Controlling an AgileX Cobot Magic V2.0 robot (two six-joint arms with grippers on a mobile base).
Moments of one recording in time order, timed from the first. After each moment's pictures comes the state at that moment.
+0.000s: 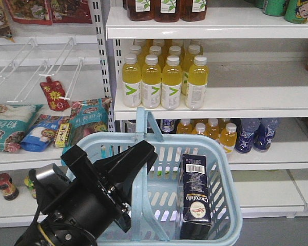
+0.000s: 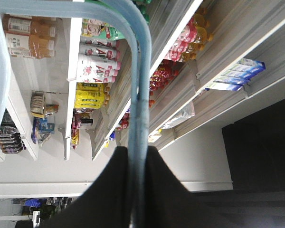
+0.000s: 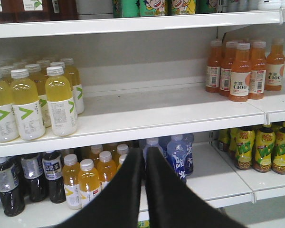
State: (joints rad) left arm -1.12 1.35 -0.43 -0.44 -1.09 -1.48; right arm -0.16 -0.02 0.03 -0.07 0.11 0.12
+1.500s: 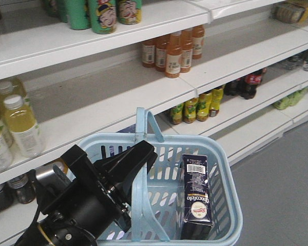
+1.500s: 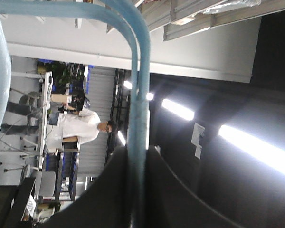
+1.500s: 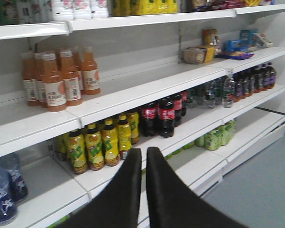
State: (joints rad) left arm -1.12 1.35 -0.43 -0.44 -1.09 -1.48; right arm -0.16 -0.02 0.03 -0.07 0.11 0.12
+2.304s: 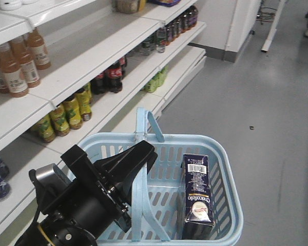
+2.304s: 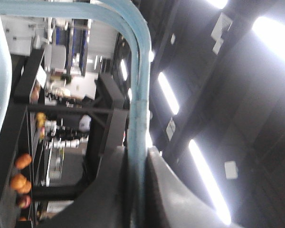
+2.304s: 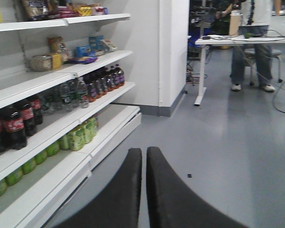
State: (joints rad) left arm -1.12 1.35 -0.43 -0.44 -1.09 -1.48; right arm -0.16 -0.02 0.03 -0.07 0.11 0.12
